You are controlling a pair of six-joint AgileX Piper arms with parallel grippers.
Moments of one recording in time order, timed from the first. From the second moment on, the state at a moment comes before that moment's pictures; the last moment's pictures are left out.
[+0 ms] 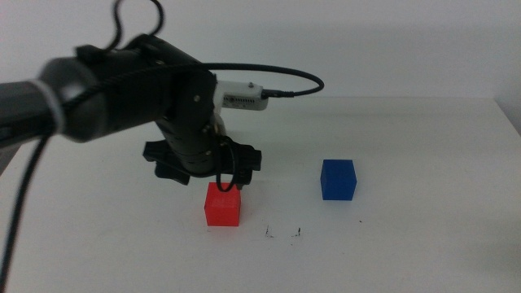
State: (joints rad) left arm -0.59 1.73 -1.30 0.14 0.92 -0.51; right arm -0.06 0.00 0.00 0.03 0.17 -0.03
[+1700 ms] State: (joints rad) left arm -0.75 2.16 -1.70 0.07 1.02 -0.74; right arm -0.06 0.00 0.00 0.03 0.17 -0.03
